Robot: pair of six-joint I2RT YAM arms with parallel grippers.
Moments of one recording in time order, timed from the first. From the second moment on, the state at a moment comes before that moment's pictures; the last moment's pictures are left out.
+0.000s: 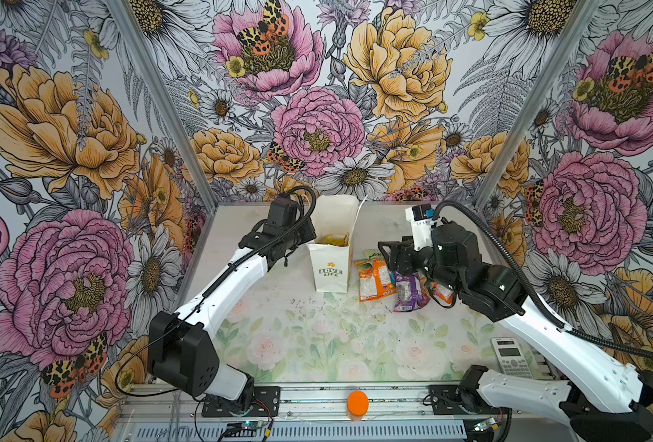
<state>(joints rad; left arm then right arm) -0.41 1.47 1.30 -0.44 0.02 -0.66 0.76 1.07 1.27 -0.66 0.19 0.37</state>
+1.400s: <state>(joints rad) -0.39 1.45 1.29 -0.44 0.08 -0.66 0.47 1.42 0.89 -0.65 0.18 0.58</state>
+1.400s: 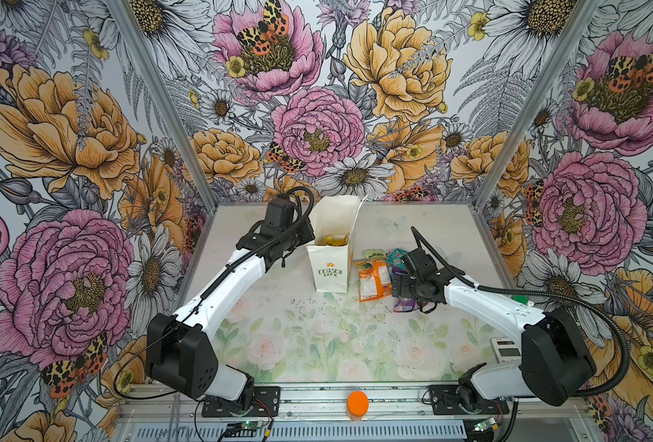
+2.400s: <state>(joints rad) -0.39 1.45 1.28 -0.43 0.09 -0.66 0.46 1.61 0.89 -0.55 0.11 0.53</state>
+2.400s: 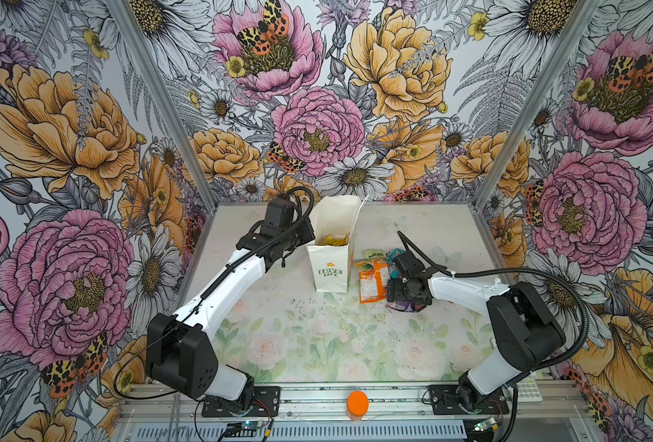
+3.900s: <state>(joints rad) -0.42 1.48 1.31 -0.43 0.09 -0.66 0.45 1.27 0.84 -0.61 0.00 0.53</state>
